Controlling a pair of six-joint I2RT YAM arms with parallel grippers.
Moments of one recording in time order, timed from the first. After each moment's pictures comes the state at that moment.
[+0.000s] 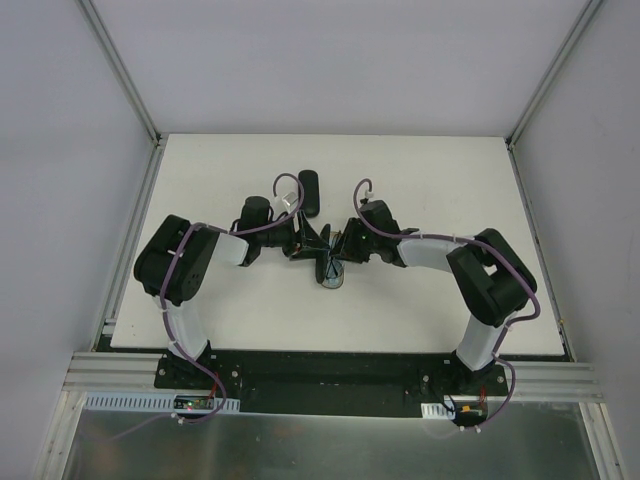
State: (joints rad) left arm -0.38 1.85 0.75 0.57 0.87 -0.96; right arm 0.62 1.78 0.91 0.07 -0.22 0.87
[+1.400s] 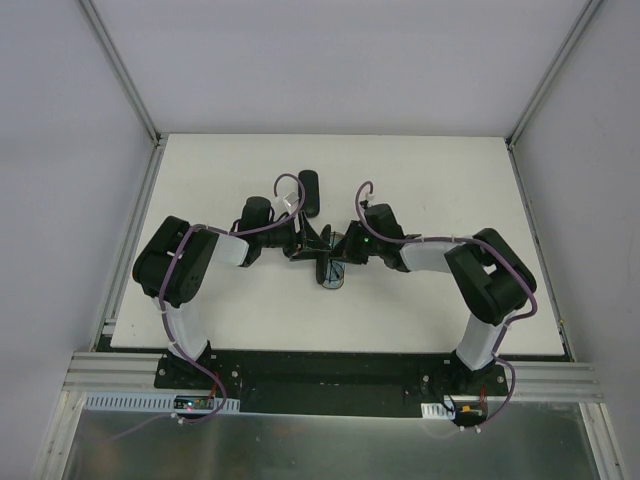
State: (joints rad) left arm -0.39 1.84 0.75 0.55 0.86 -0.94; right arm 0.61 1.79 0.85 0.22 -0.34 0.89
